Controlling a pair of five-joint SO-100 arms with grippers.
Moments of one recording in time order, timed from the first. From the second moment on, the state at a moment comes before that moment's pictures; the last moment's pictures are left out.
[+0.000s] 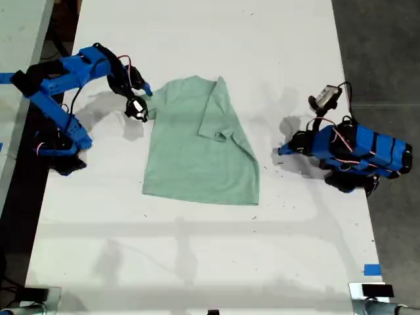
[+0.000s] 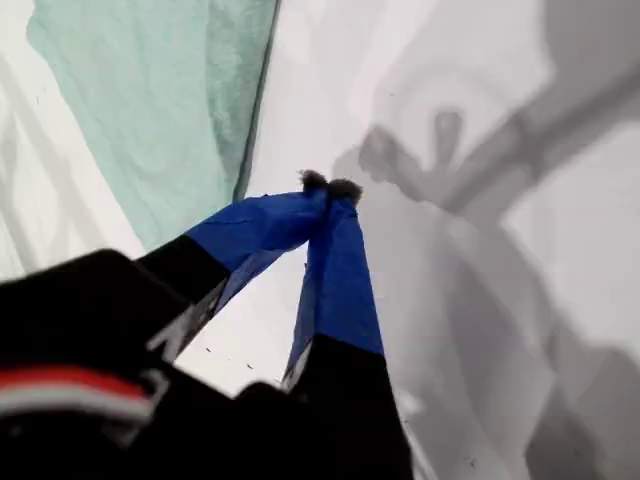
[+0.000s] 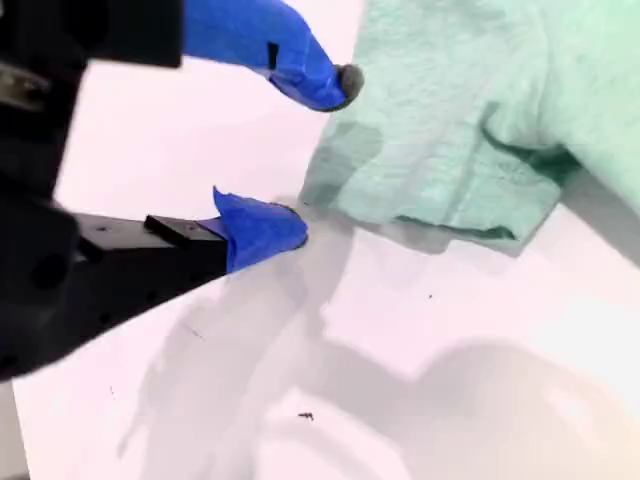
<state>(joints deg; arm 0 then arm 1) -59.6 101.6 119.2 60.6 30.4 19.3 200.2 174.6 77.1 -11.9</state>
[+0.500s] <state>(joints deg) -55.5 86.1 110.7 63.3 27.2 19.3 200.2 174.6 77.2 -11.9</state>
